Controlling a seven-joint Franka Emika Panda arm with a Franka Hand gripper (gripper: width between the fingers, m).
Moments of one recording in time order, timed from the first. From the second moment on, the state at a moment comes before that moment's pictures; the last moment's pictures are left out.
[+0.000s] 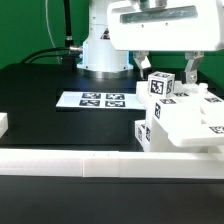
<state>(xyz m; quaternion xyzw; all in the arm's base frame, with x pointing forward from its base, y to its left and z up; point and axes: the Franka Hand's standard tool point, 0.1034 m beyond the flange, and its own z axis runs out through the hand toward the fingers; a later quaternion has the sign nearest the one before) 0.610 0.058 0.121 -0.91 0.41 0.01 0.09</state>
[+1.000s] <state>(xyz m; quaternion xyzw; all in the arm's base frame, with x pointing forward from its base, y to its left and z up) 0.610 0.048 0.120 -1.00 -0.06 -0.01 0.05</state>
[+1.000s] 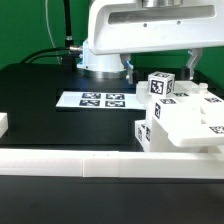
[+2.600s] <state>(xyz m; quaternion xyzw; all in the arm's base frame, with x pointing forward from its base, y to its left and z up) 0.609 0.048 0.118 -0.99 -0.13 -0.01 0.04</state>
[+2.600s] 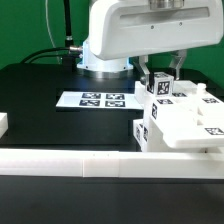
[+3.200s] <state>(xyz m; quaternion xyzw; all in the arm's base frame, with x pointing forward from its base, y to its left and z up) 0.611 0.051 0.119 -0.99 0.12 -0.01 0.04</state>
